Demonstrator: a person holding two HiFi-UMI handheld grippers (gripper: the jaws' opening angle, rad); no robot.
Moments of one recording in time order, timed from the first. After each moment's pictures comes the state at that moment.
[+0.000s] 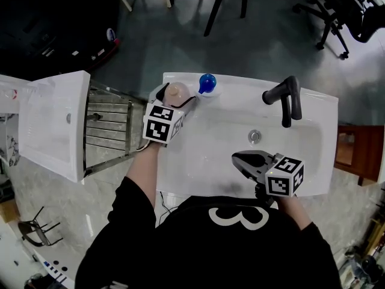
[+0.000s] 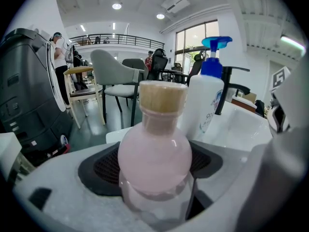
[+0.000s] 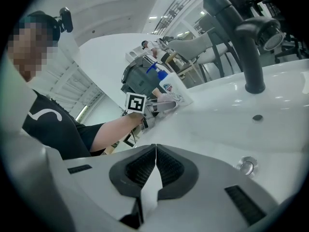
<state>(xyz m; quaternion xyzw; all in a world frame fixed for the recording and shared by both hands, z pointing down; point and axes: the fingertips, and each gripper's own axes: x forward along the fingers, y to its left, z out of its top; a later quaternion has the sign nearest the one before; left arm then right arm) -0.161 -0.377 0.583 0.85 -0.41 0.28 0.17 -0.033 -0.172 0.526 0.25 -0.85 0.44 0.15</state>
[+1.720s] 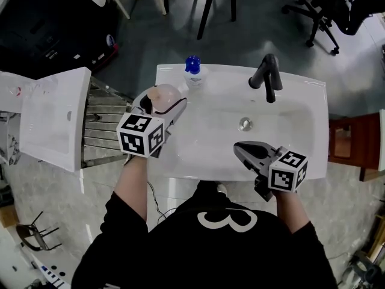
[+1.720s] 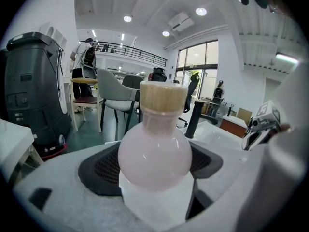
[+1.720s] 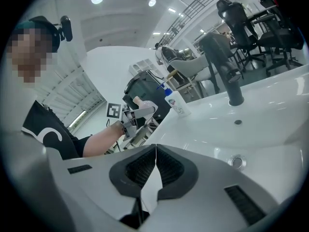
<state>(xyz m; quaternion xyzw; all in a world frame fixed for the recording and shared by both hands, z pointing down) -0.155 -0.296 0.477 0.87 -0.41 0.19 0.18 -0.001 -0.136 0.485 0.30 -0.86 0.40 0.10</state>
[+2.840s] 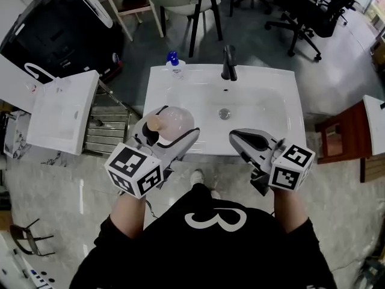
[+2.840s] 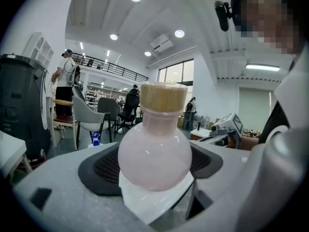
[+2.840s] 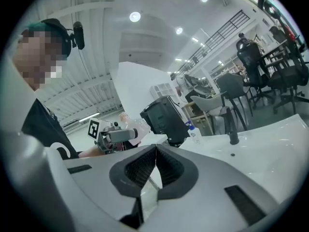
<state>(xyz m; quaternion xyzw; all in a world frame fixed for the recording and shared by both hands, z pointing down) -0.055 -0.068 0.322 0.93 -0.33 0.09 0.11 0.047 -0.024 0.346 0.30 -0.92 0.24 0.00</state>
